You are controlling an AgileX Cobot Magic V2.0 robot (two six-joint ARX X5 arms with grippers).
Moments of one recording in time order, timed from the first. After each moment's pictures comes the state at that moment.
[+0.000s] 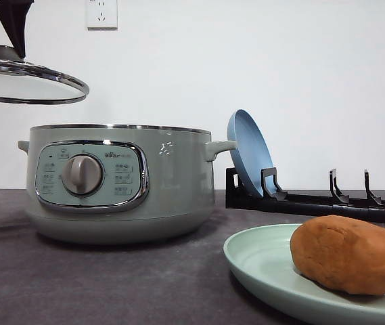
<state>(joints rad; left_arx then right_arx) -0.01 1.87 2.23 -1.36 0.07 0.05 0.66 0.75 1.14 -1.02 -0.01 0.39</state>
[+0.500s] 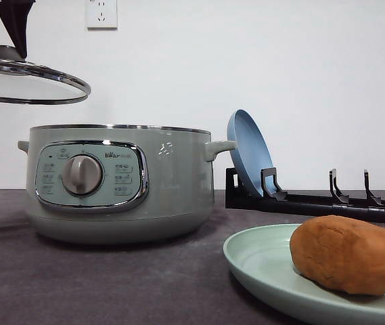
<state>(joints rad) -0.01 1.87 2.23 -1.37 0.07 0.05 0.66 0.49 1.31 -1.22 0.08 0.39</state>
